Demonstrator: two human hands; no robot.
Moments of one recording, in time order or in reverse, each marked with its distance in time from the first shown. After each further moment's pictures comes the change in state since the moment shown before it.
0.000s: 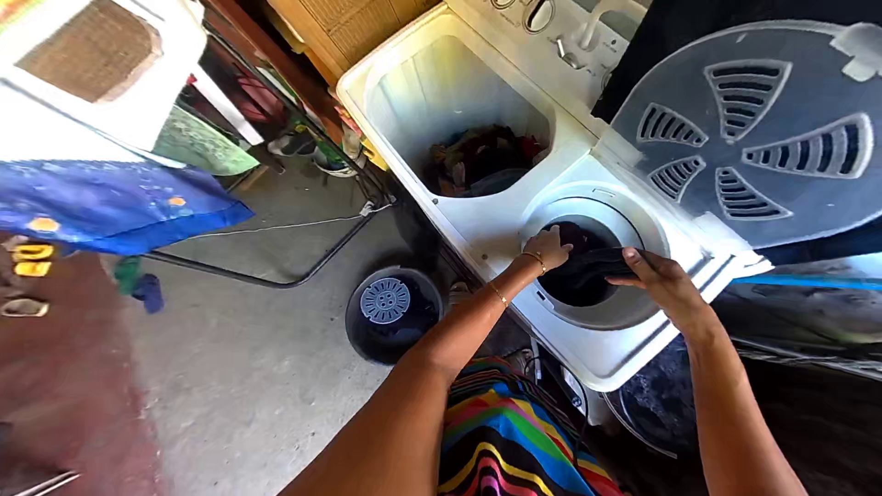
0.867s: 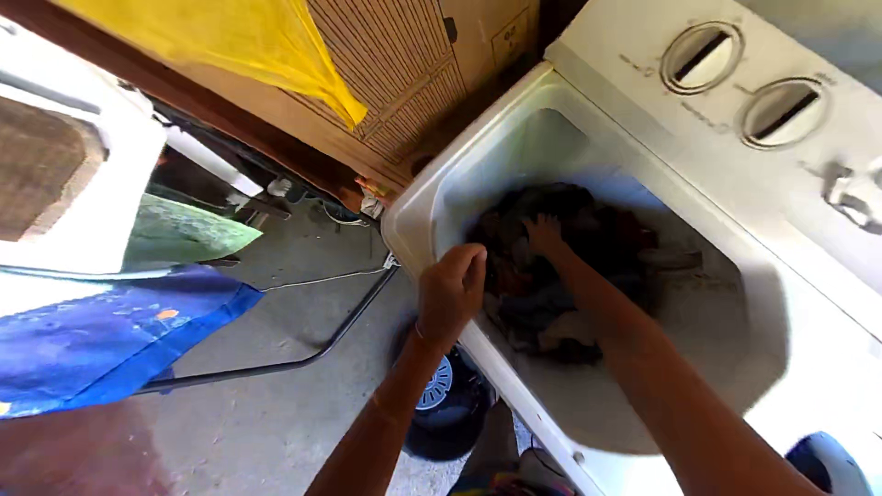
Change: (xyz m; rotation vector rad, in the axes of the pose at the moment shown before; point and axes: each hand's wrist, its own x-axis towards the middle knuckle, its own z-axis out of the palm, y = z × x) left_hand 0.118 -0.281 -0.372 0.167 0.800 0.319; right_hand 0.543 -0.049 0.361 -0.645 -0.088 -0.264
